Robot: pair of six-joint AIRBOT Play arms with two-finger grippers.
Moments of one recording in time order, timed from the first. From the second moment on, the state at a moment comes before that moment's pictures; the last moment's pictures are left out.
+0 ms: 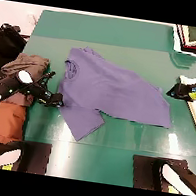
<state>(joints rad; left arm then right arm) -0.10 -1.21 0.73 1.00 -1.05 -1.44 -0.18 -1.00 1.13 -1.25 1.41 1.44</state>
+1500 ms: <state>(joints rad) -0.12 -1.06 1.13 0.95 -1.06 -1.39 -0.47 -1.00 0.89 -0.87 1.13 1.23</state>
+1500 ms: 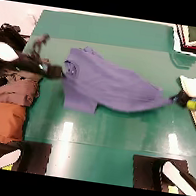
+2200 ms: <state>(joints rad) -0.12 -0.88 2.13 1.24 -1.05 -1.49 -0.41 -0.88 2.06 -1.11 1.42 1.38</state>
